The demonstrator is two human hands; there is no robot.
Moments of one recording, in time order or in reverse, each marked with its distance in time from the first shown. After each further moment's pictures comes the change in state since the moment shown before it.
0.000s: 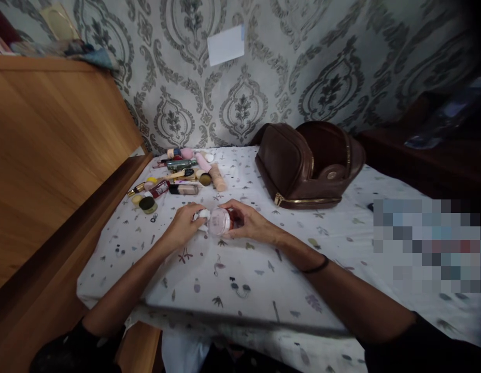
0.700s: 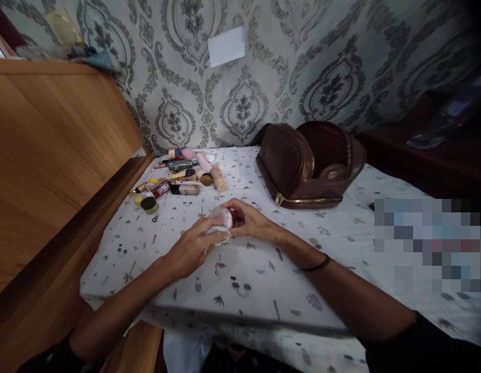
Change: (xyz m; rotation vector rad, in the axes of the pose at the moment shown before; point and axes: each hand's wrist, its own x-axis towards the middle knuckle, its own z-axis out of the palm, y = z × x) left_hand -0.042 0.031 0.002 0.041 -0.030 0.492; right_hand 0.003 0.010 -0.002 0.052 0.007 -0.017
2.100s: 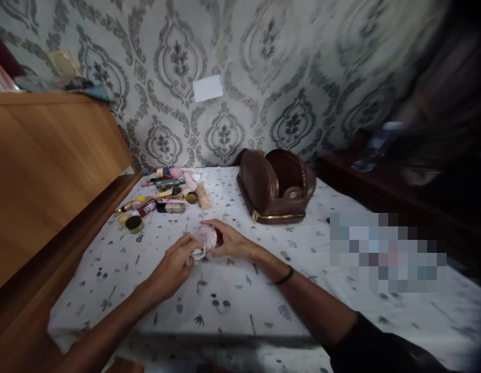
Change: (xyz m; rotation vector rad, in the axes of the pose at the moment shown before) left_hand 0.004 0.012 0.003 -0.113 -0.017 -0.333; right_hand -0.007 -0.002 0.003 -0.222 0.054 -0.033
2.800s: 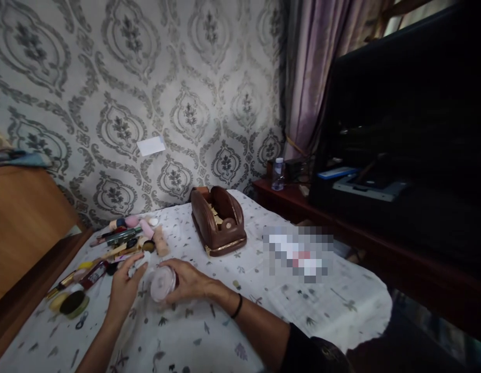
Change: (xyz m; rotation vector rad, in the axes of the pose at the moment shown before) left_hand 0.083 -0.054 0.003 -0.279 0.525 -0.275; right_hand 0.001 -0.019 -0.013 -0.201 0.163 -0.021
